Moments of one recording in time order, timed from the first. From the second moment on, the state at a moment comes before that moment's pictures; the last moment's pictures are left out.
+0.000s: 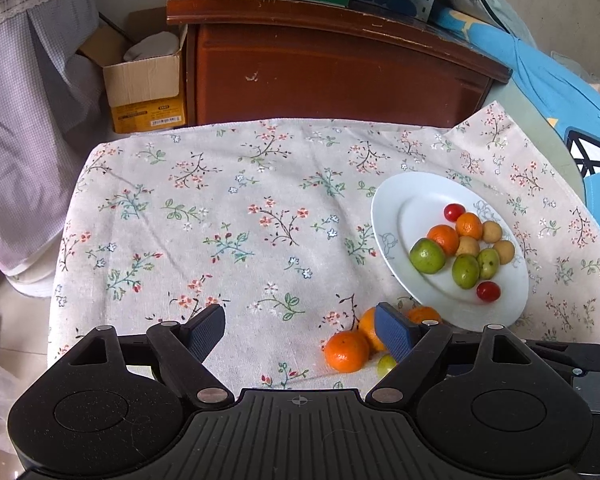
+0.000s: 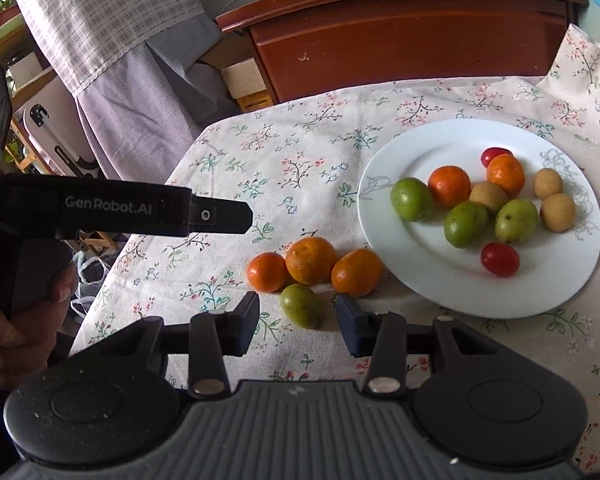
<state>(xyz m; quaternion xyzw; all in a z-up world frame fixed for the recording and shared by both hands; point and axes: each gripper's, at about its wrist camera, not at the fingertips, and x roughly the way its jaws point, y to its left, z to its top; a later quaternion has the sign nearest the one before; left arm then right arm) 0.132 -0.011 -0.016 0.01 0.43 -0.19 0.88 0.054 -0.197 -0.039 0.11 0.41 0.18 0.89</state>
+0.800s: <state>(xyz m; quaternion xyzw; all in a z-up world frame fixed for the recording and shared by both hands) 0.118 -0.030 -0.045 0.09 0.43 -0.24 0.86 0.037 -0.209 -0.035 0.08 0.42 0.14 0.89</state>
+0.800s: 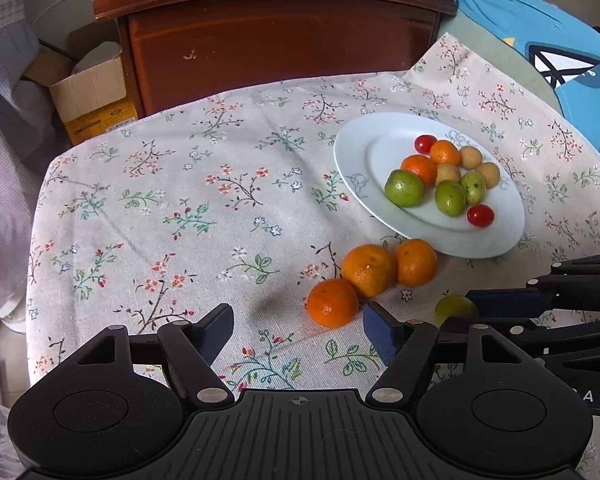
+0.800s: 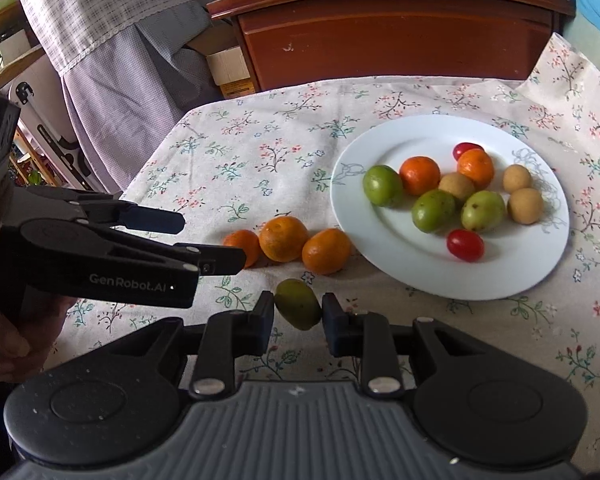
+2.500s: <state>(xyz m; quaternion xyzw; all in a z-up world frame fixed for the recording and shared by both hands) 0.113 -0.053 0.000 0.05 0.36 -0.28 0.89 0.048 -0.249 0.007 0.14 0.35 0.11 0.92</state>
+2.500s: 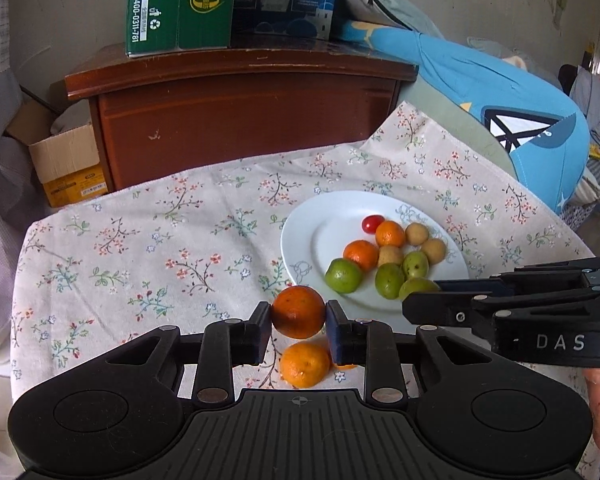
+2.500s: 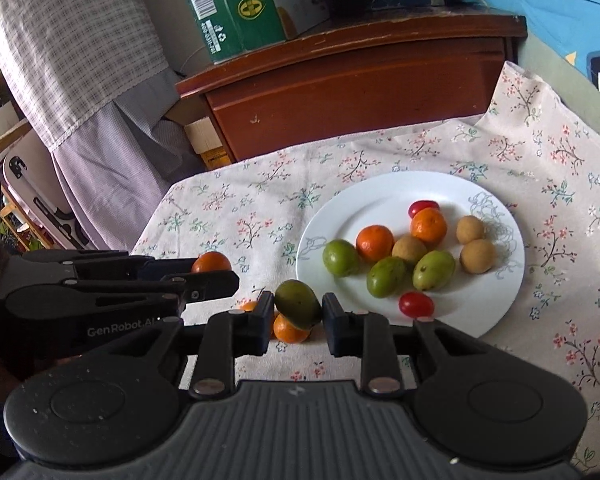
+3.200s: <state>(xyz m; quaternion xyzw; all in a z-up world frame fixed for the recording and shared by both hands) 0.162 -0.090 0.008 0.03 0.34 -0.28 0.90 0.059 -0.323 0.015 0.21 0.33 -0.03 0.92</state>
